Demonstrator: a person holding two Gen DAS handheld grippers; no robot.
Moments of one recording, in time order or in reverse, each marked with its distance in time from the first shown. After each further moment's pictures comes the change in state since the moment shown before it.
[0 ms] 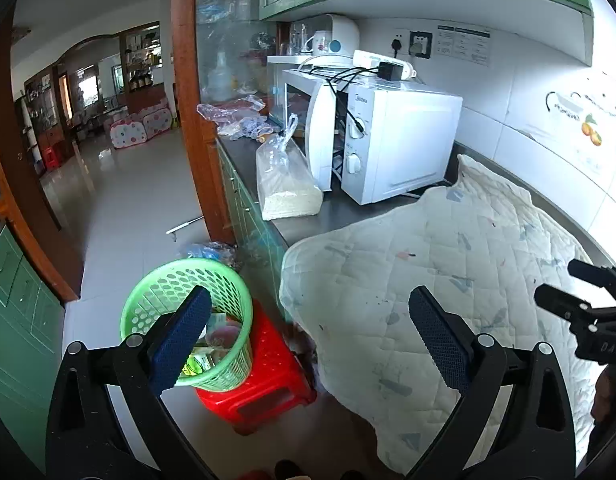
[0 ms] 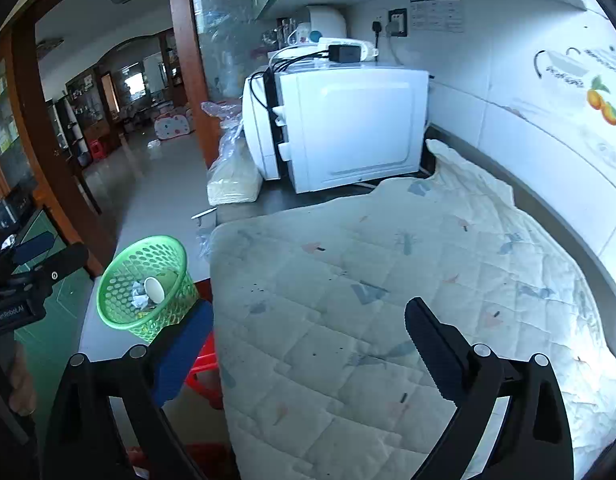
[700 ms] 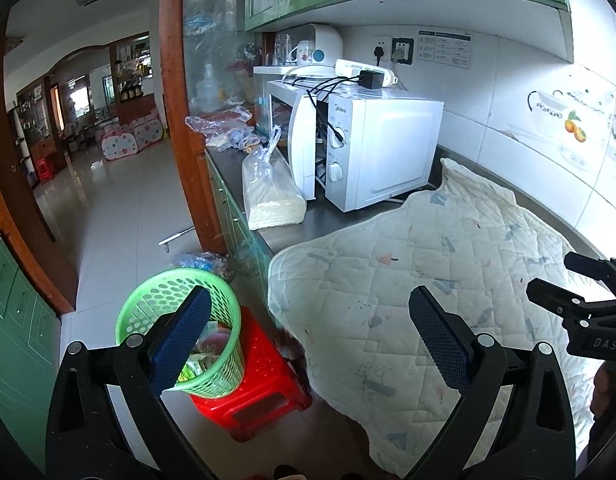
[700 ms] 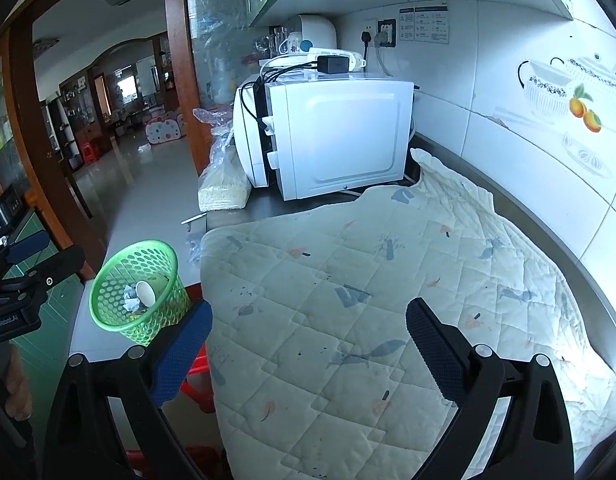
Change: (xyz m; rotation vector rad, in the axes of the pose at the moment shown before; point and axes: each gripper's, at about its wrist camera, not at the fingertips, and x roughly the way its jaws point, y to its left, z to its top) left arm -0.012 -0.014 0.002 0.029 -0.031 -0.032; right arm -0.018 -0.006 0.001 -0.004 -0.020 -0.037
